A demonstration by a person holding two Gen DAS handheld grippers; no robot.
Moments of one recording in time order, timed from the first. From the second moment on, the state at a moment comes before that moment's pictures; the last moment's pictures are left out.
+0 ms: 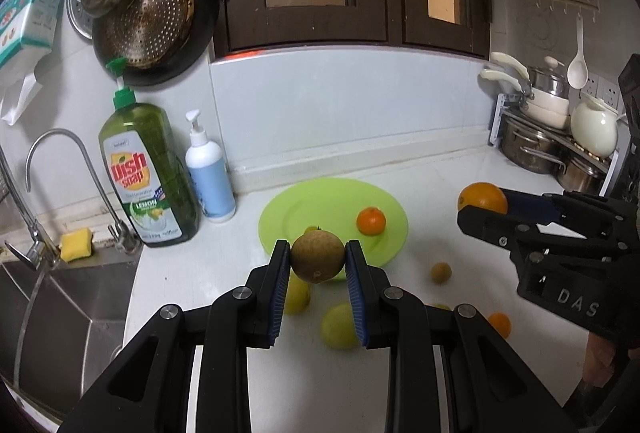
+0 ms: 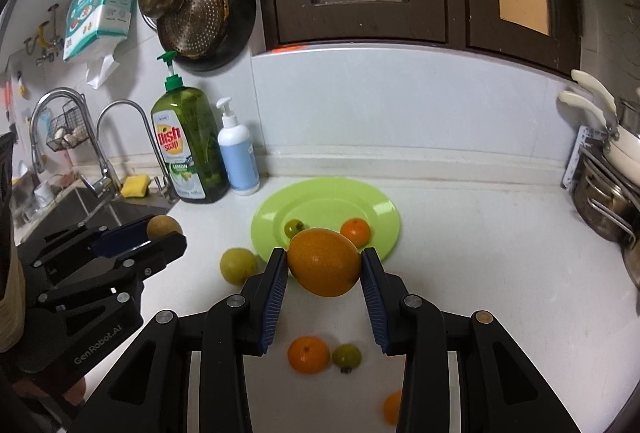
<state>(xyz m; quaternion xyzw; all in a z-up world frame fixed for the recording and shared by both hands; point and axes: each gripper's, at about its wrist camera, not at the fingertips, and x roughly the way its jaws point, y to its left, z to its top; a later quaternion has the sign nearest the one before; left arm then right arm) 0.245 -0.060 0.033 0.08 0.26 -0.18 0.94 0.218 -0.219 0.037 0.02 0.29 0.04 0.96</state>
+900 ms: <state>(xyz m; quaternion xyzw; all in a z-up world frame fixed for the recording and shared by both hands) 0.334 -0.088 0.043 0.09 0.26 -0.17 0.94 0.307 -0.233 0.046 0.00 0.29 0.04 0.96</state>
